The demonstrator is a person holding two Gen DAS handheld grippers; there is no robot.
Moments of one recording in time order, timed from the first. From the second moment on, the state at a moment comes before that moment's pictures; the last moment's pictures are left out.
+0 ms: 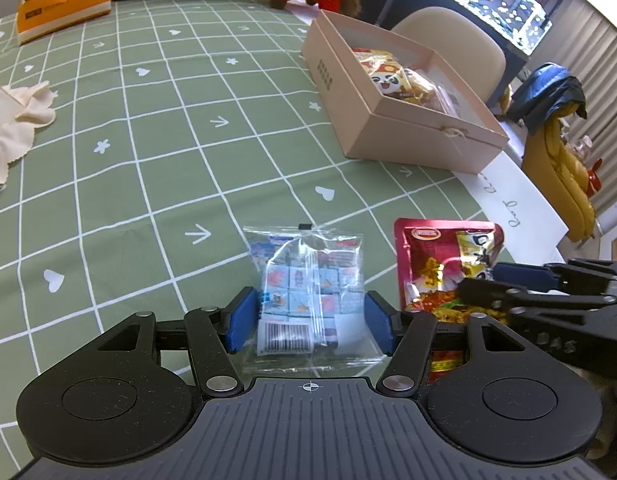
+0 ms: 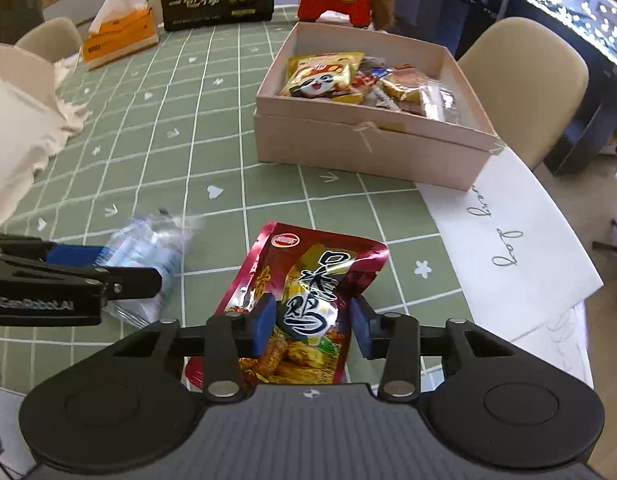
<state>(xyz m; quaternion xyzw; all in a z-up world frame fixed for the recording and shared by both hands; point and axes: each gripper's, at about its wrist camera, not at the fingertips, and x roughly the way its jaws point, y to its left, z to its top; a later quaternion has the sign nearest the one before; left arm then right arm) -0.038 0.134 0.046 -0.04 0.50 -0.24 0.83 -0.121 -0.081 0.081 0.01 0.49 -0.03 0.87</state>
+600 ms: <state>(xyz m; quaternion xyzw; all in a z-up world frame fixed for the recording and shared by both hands) -0.038 0.147 0.044 -0.05 0.50 -0.25 0.83 -0.127 -0.045 0.114 0.05 0.47 0.05 0.88</state>
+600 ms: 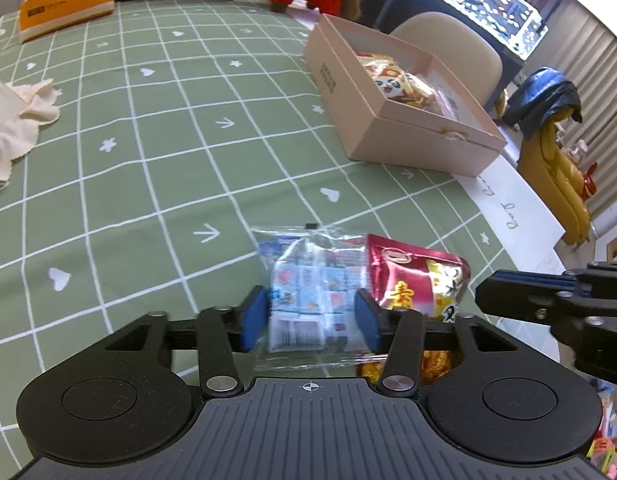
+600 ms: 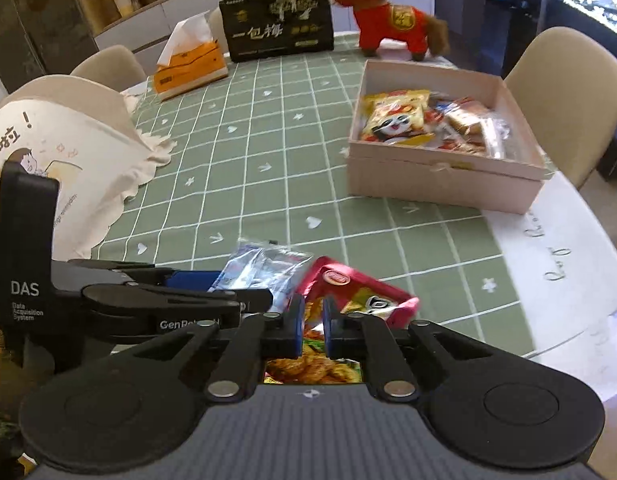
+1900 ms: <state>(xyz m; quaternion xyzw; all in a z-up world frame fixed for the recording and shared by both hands) -0.052 0.129 0.044 0.09 0.50 -0.26 0.82 -0.152 -0.041 0.039 0.04 0.45 -0.09 0.88</state>
